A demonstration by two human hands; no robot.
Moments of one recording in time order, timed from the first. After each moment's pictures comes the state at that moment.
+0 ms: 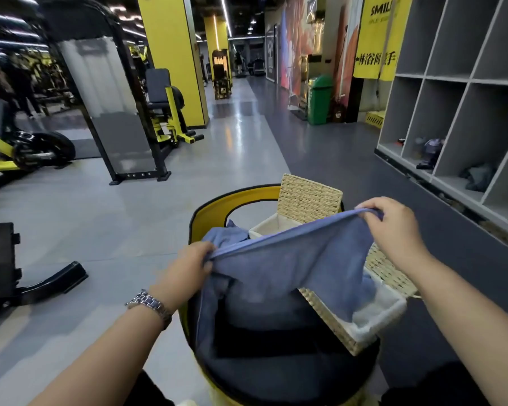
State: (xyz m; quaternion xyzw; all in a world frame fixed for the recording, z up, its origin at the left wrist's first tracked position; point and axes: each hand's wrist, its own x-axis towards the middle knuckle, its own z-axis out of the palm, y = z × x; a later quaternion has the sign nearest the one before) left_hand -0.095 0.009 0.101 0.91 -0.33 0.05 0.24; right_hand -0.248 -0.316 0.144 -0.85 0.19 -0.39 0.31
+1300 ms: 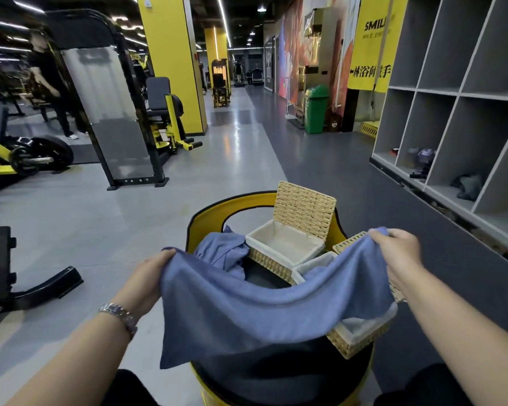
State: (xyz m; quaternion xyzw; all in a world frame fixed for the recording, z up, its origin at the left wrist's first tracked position) left_hand -0.083 0.056 0.100 0.69 -0.01 -0.16 0.71; right_hand -0.257 -0.346 0.103 -0.63 0.39 -0.34 0.58
